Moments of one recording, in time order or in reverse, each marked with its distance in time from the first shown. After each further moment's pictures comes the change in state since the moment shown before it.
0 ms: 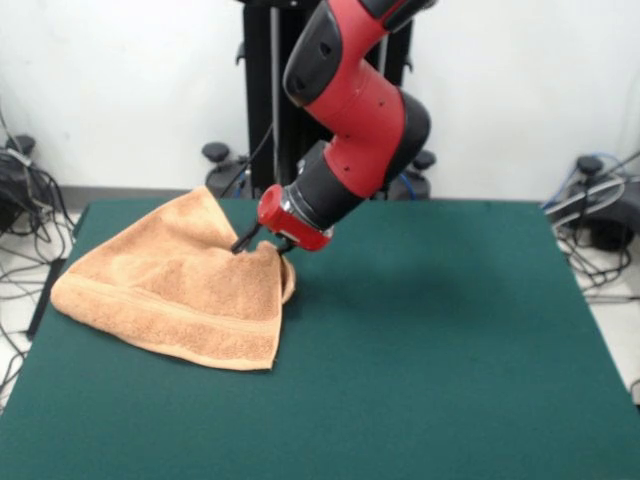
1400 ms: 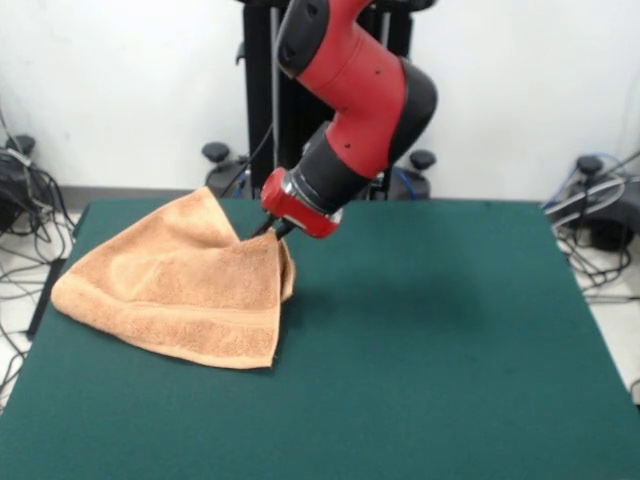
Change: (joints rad) arm -0.051 -0.163 0.059 0.066 -0.035 0.031 0.000
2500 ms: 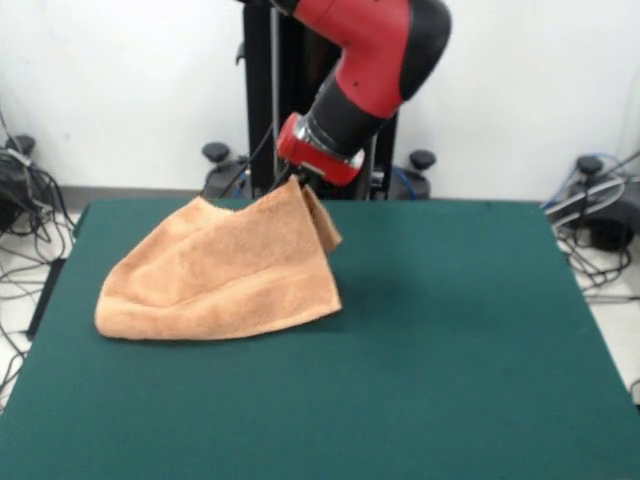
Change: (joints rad) arm -0.084 -0.292 0.109 0.129 -0.178 0.175 0.000
